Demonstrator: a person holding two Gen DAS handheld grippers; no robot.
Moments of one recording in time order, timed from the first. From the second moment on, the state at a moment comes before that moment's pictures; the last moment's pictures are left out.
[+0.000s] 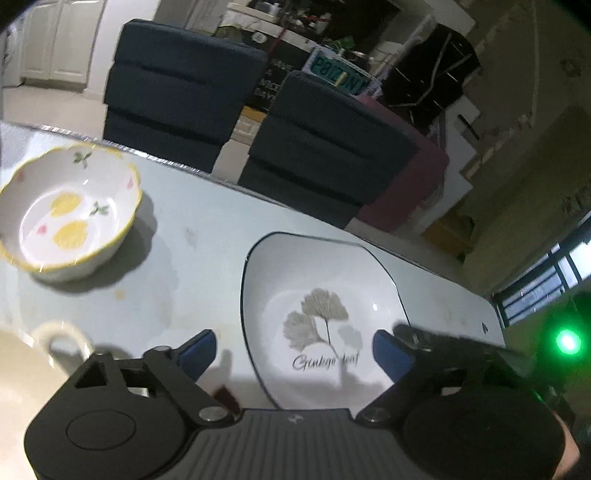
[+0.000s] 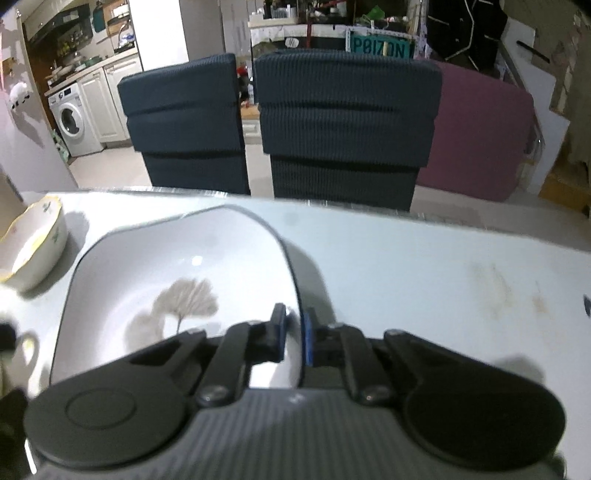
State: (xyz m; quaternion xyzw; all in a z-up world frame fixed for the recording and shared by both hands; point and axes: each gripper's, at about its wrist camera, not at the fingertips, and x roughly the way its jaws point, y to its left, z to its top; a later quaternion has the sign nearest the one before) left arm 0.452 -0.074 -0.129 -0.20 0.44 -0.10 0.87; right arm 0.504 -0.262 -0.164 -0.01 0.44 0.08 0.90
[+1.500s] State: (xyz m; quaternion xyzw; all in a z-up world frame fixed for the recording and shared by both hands) left arm 0.482 -0.058 -0.105 -0.12 0.43 -0.13 0.88; right arm 0.481 -0.289 -0.137 0.17 0.42 0.09 0.89
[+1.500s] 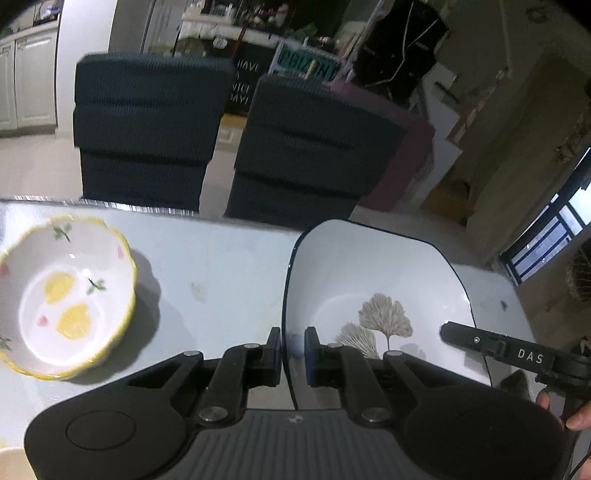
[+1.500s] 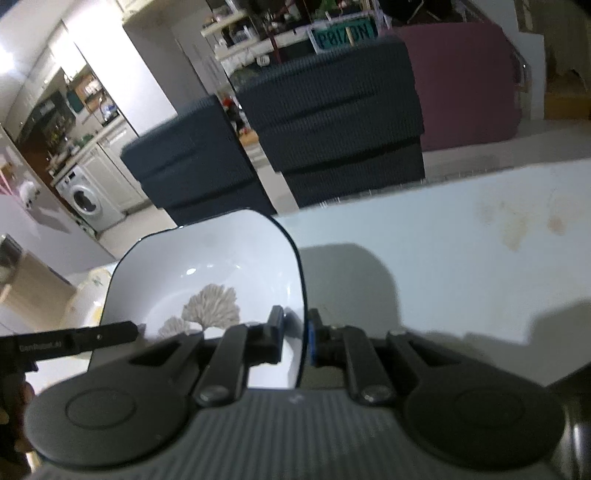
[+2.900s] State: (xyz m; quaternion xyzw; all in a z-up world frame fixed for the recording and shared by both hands) left arm 0.171 -0.013 -0.086 -0.15 0.43 -0.14 0.88; right arm 0.253 -0.253 -0.082 0.13 0.43 0.08 0.89
